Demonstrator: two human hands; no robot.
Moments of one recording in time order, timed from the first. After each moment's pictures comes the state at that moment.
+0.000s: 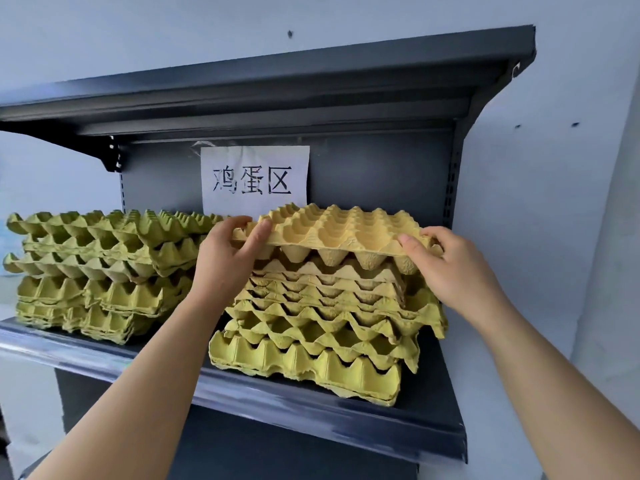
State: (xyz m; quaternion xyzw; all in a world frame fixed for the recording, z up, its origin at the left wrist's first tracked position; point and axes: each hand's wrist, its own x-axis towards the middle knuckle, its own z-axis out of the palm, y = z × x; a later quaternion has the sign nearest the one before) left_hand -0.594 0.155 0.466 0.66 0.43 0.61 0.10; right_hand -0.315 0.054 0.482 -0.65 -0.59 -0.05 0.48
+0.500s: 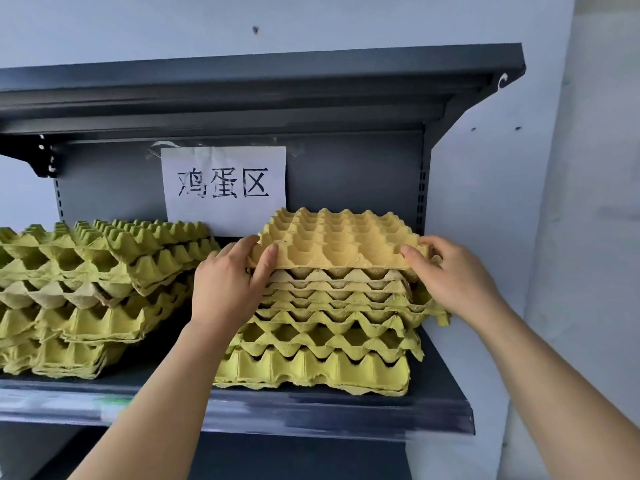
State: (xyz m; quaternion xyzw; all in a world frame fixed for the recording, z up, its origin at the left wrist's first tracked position) left_hand -0.602 0.172 0.447 0.74 0.43 0.51 -0.07; right_hand -0.338 0.041 0.472 -0.74 -0.51 -0.10 0.43
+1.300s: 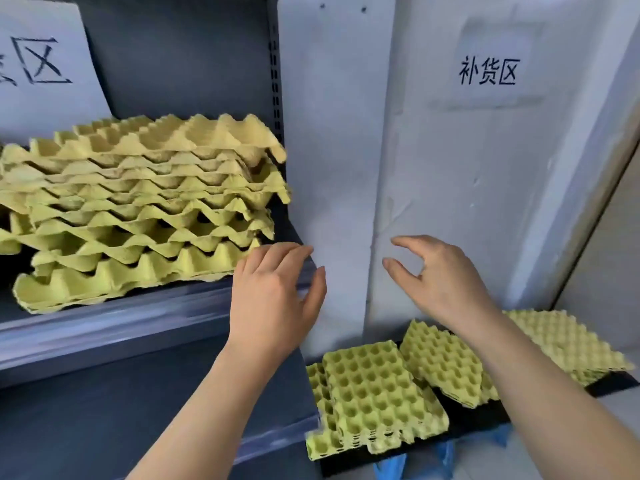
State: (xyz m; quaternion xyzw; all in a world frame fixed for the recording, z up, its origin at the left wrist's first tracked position) left_hand -0.457 -0.011 0.330 0.86 0.19 0.48 0.02; right_hand -0.288 -0.153 0.350 -0.82 -0.44 -0.17 0.33
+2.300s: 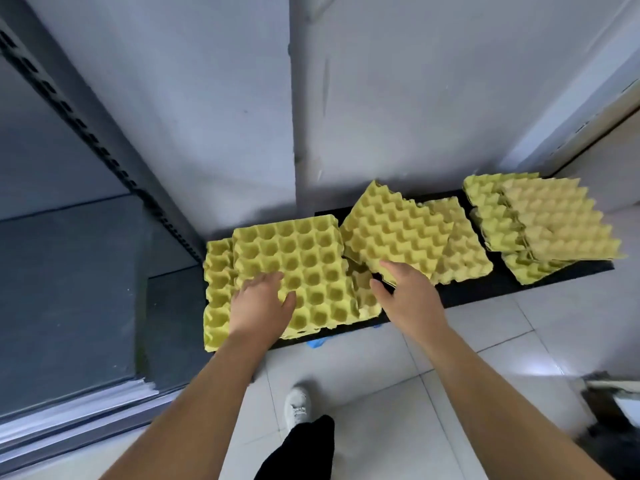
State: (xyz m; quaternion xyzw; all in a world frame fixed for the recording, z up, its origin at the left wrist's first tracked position) left_hand -0.172 -0.013 -0.035 0.86 0.43 -0.01 0.26; right_hand -0.003 -0.174 -0.001 -0.90 -0.34 0.17 0.20
